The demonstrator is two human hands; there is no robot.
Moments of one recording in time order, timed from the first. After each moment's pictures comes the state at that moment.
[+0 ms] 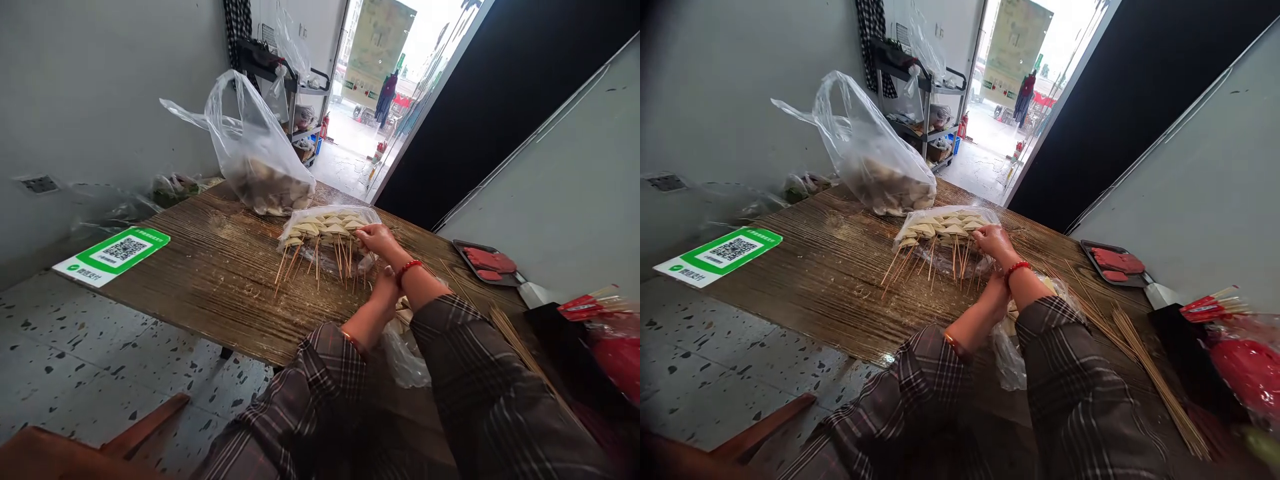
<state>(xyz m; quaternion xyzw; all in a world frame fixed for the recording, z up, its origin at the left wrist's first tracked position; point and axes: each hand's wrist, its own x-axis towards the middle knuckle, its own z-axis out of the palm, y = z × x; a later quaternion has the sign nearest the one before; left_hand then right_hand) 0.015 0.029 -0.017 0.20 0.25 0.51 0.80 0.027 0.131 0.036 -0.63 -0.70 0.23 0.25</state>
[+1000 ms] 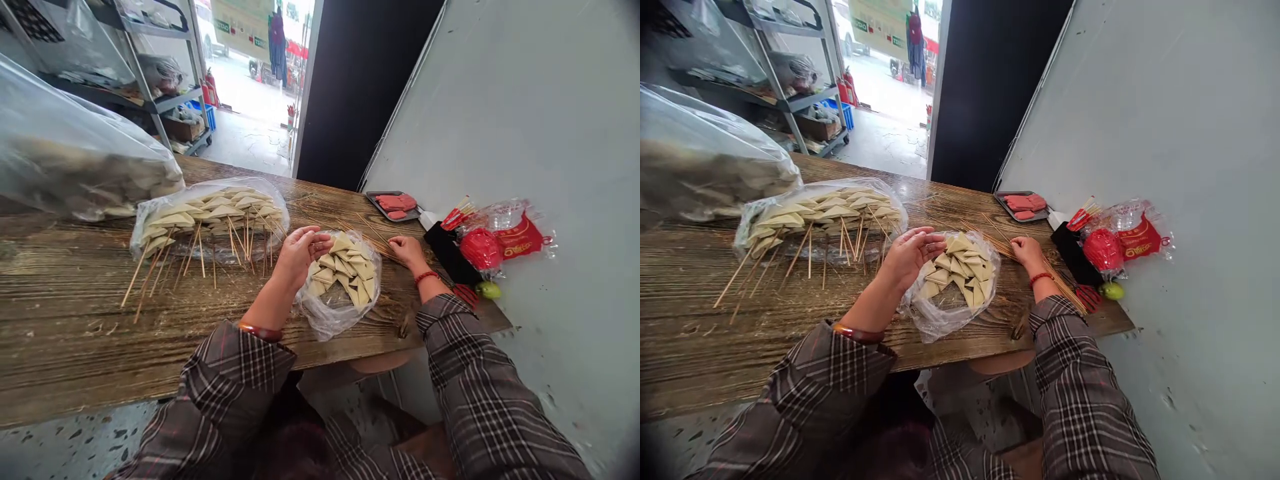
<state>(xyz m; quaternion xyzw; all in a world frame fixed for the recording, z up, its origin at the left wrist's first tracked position) 0.003 0.033 0.008 0.32 0.24 0.48 0.78 0.341 -0.014 -0.025 -0.85 -0.50 -0.01 0.16</state>
